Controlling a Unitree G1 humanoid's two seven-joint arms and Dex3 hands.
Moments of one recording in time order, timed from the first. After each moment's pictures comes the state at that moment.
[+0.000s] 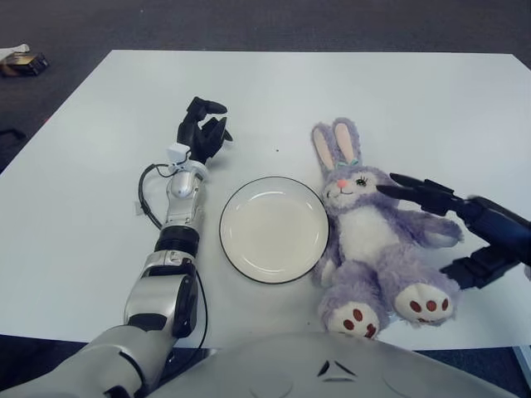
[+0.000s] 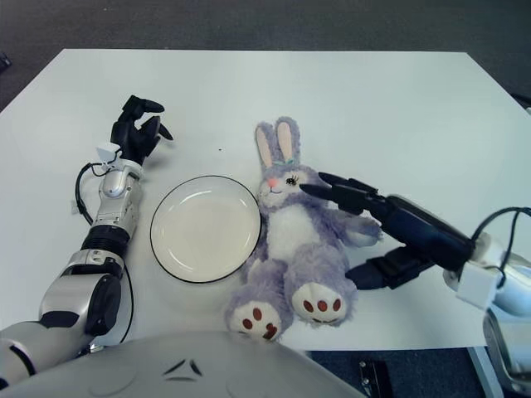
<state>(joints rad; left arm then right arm) -0.46 0.05 0.17 0.67 -0.15 -0.54 -0.10 0.36 -0.77 -0.39 -0.55 0.22 -0.30 0.73</state>
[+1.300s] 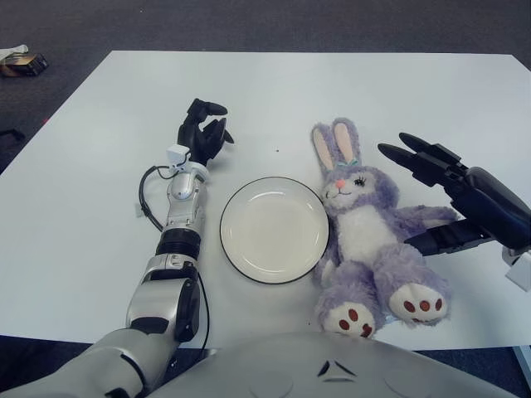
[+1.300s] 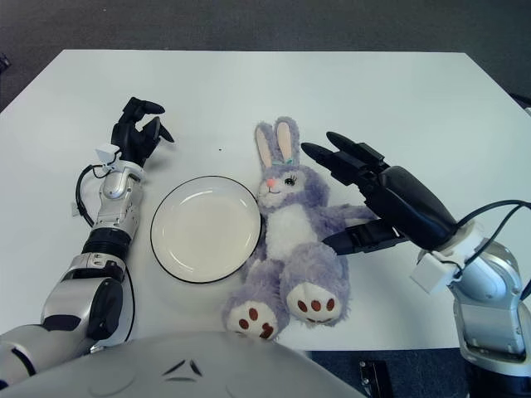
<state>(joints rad) -0.46 0.05 0.18 0.67 -0.15 -0.51 -0.11 0.27 -0.60 -0.34 -0.56 -0.16 -0.47 0.47</state>
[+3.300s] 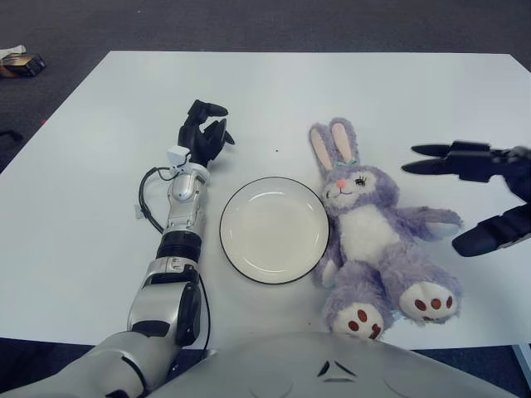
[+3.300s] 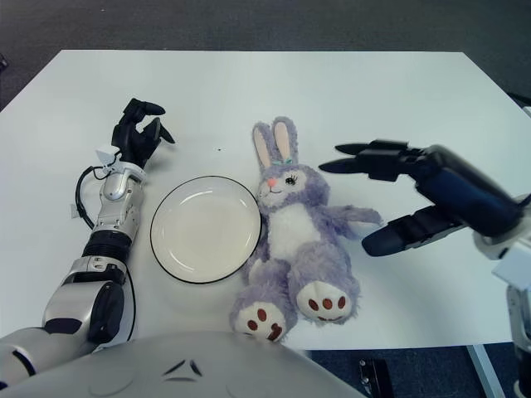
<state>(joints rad) -0.45 0.03 0.18 0.63 -0.15 -0.49 -0.11 0.24 -0.81 -0.58 -0.50 0.28 -0.42 0.69</state>
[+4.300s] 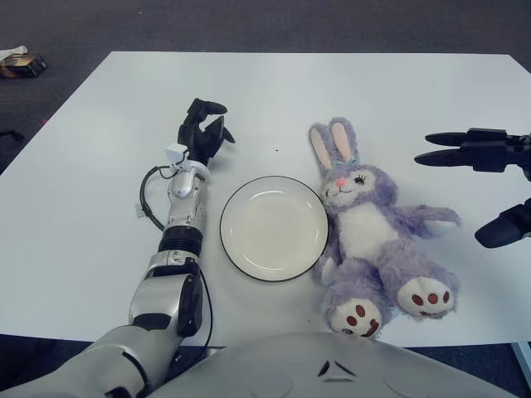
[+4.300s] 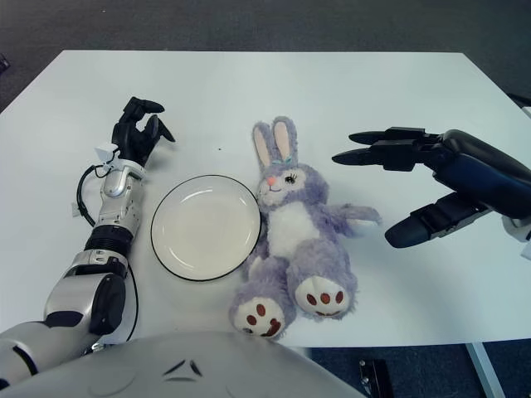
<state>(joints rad) -0.50 0.03 0.22 0.72 -0.19 -0.52 -0.18 0.10 -0.92 -0.50 -0.31 0.32 -0.54 0.92</state>
